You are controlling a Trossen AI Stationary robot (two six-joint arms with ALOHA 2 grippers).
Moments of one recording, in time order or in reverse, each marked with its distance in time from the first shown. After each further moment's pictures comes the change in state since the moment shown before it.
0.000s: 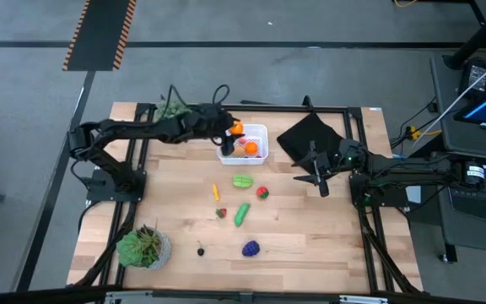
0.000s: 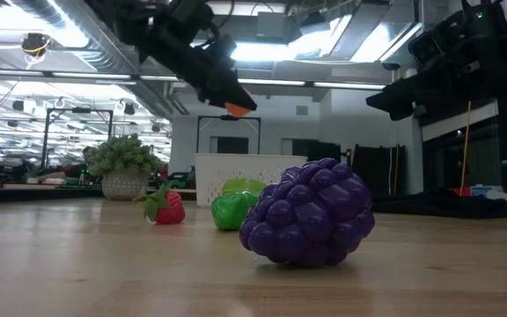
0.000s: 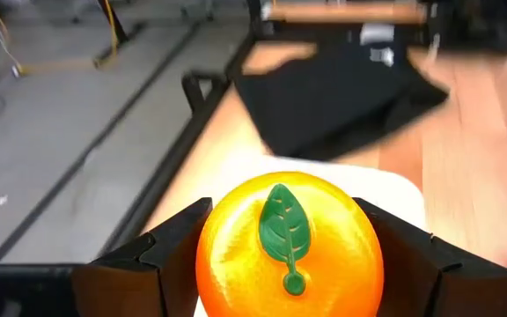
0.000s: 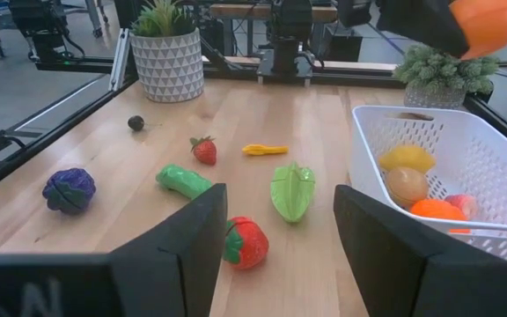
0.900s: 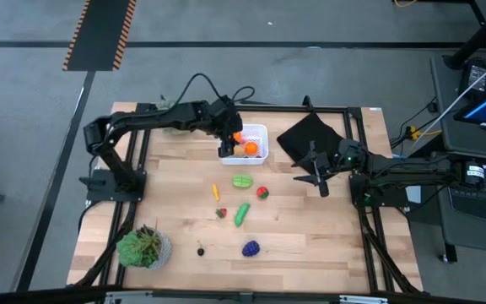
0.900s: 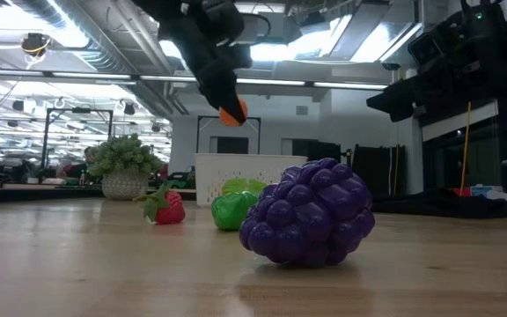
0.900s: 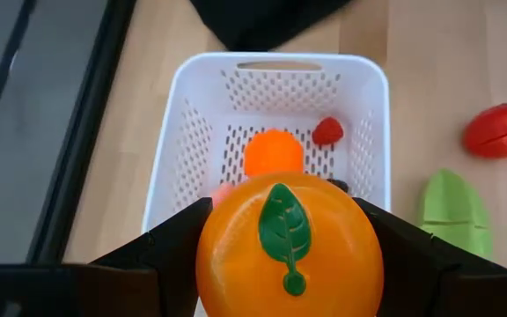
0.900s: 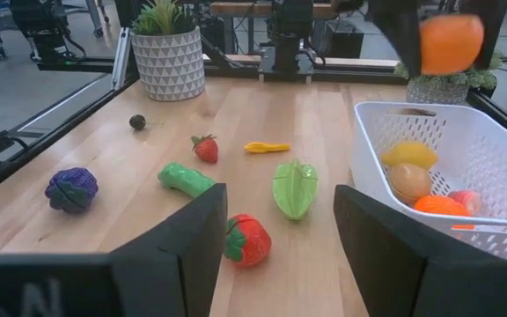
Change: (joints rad) left arm 0.001 0.161 0.372 -0.650 0.073 0.118; right arm 0.000 0.005 0.000 -0.003 -0.002 0.008
